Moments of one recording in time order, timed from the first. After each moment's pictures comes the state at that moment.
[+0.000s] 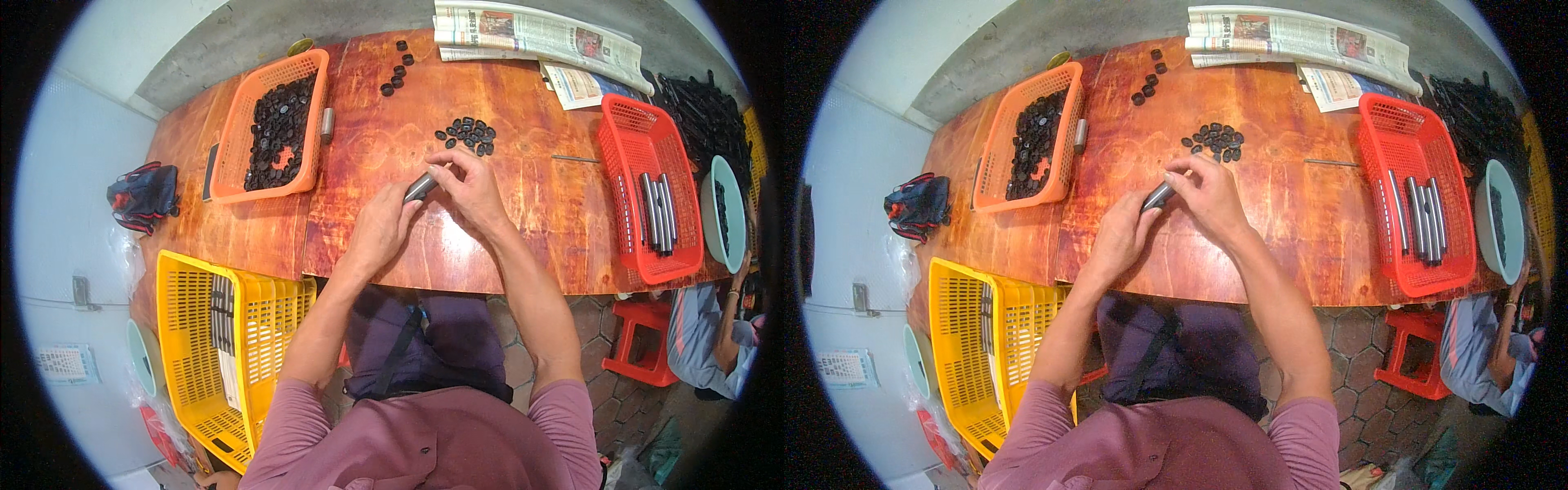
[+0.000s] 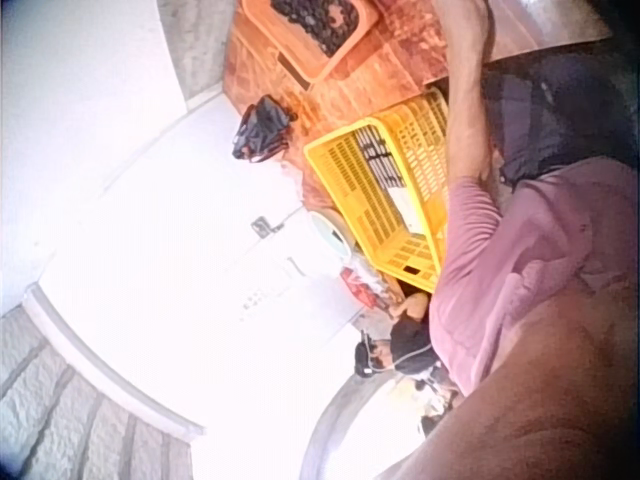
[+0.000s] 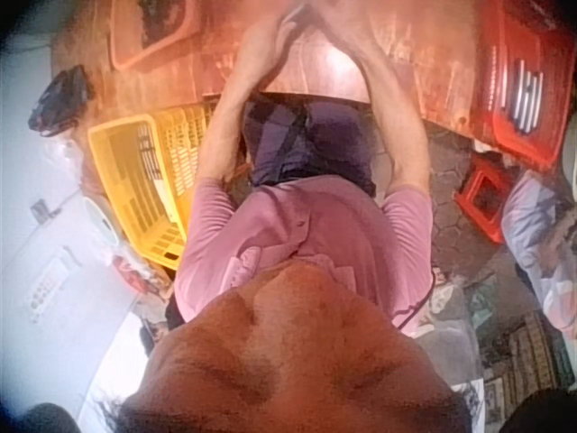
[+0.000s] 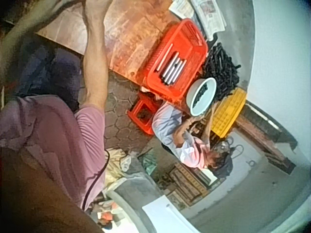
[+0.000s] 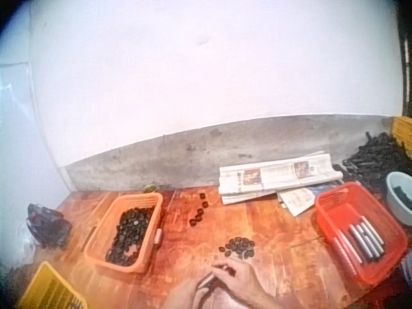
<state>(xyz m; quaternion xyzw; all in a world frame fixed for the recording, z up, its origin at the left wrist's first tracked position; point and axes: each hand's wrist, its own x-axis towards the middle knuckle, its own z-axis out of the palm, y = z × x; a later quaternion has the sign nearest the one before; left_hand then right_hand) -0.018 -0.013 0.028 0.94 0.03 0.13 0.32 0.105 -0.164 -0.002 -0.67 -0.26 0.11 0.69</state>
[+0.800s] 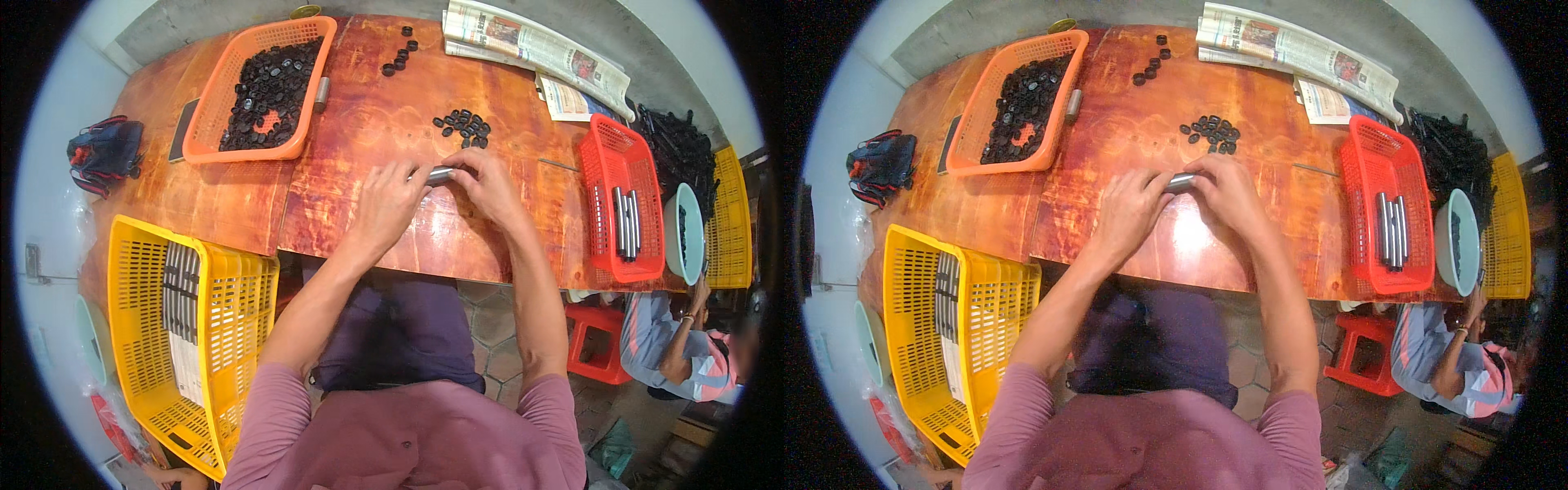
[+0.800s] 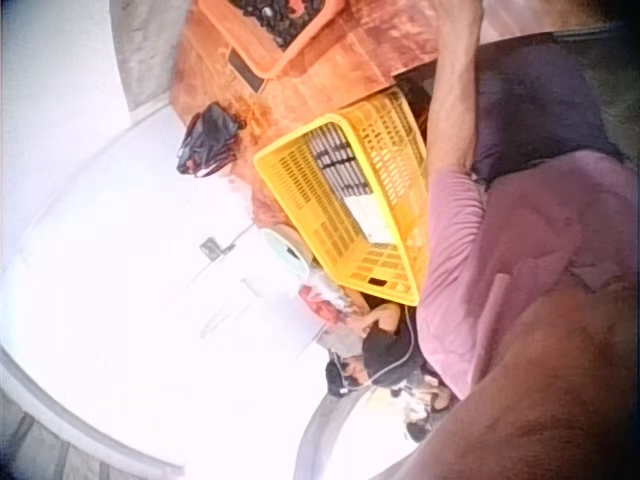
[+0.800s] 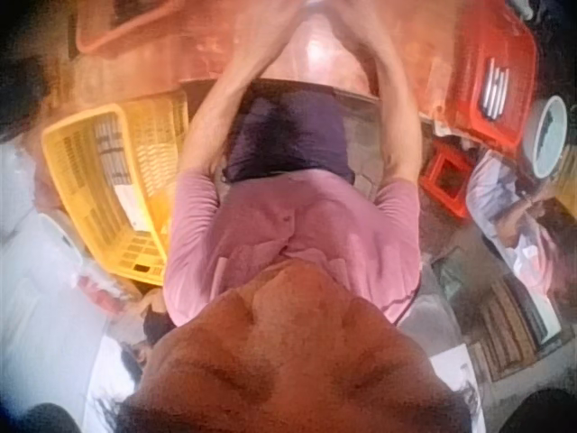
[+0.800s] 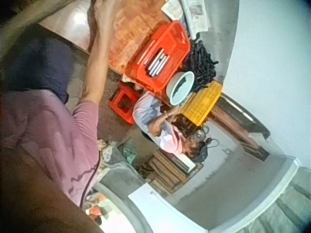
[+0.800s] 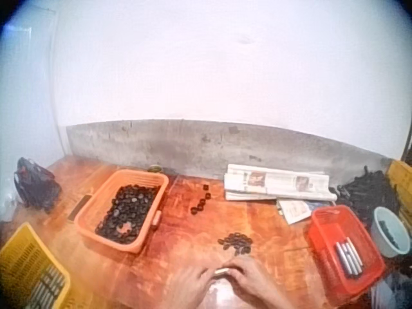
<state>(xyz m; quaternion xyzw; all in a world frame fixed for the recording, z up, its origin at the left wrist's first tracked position) -0.009 -0.030 0.006 0.95 -0.03 0.27 0.19 0.113 -0.202 0.028 -0.82 -0.39 0.08 0.41</state>
